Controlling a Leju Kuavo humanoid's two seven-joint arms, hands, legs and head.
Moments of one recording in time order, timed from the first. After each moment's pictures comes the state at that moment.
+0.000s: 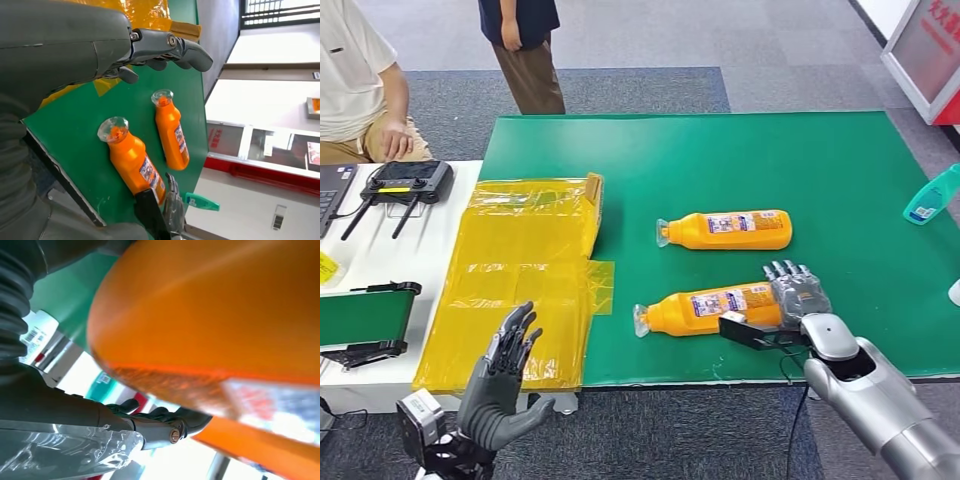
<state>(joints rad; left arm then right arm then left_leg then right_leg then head) 0.26 -0.04 -0.22 -1.73 -0.04 -0.21 -0.47 -0.42 -0.41 0.57 -1.18 1.16 0.11 0.00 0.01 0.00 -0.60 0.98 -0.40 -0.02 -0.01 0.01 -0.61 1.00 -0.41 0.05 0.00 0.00</state>
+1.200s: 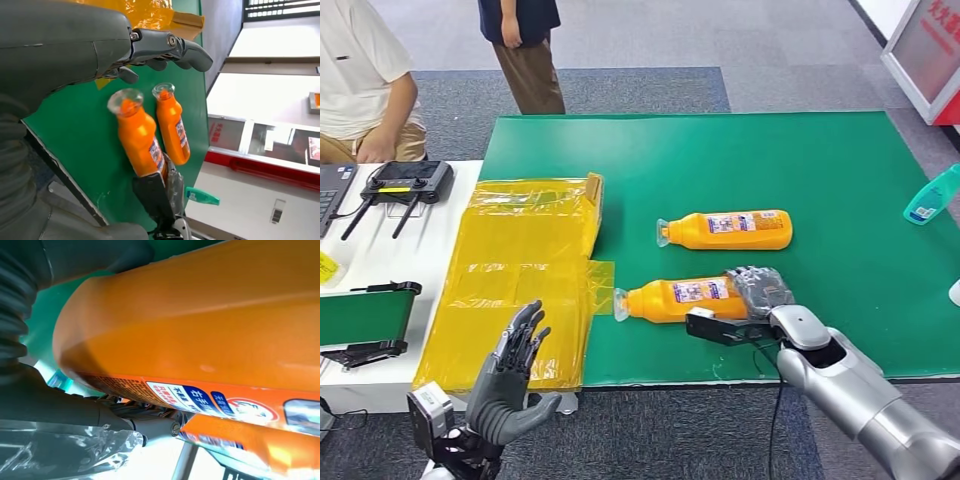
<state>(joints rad) 0.24 -0.04 -0.24 -1.69 -0.02 -0.22 -0.47 -0.50 -0.36 0.72 -1.16 0.90 0.03 -0.05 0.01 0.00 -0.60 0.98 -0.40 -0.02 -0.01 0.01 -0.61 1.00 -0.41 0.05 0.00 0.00</state>
